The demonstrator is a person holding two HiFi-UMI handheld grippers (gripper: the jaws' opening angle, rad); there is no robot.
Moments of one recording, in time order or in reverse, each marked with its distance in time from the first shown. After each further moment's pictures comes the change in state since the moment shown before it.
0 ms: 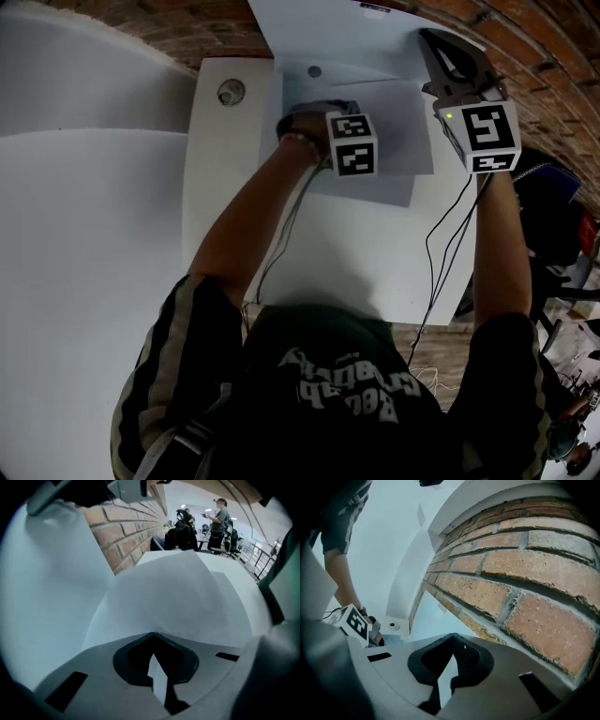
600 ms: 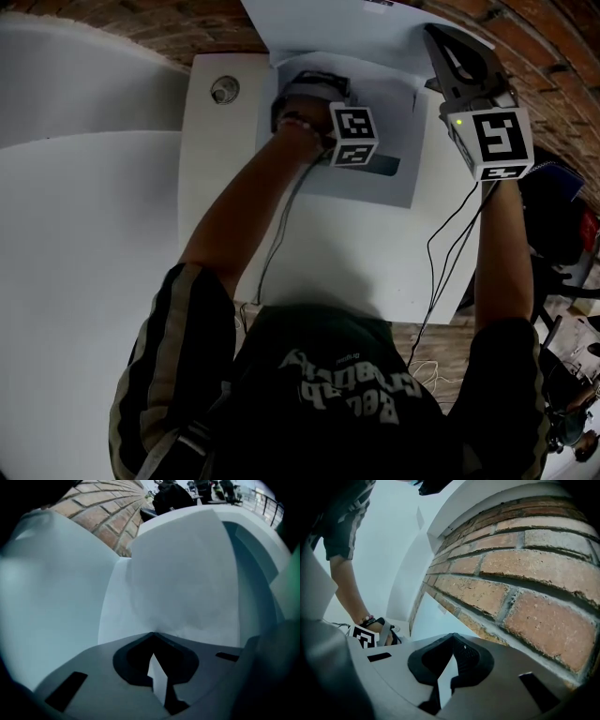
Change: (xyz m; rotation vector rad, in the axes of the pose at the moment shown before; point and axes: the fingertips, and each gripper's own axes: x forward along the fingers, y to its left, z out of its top) left arm 0.021 0.062 -0.040 0.259 0.263 0.283; right arm -0.001 0.000 0.000 0.018 -0.026 0.006
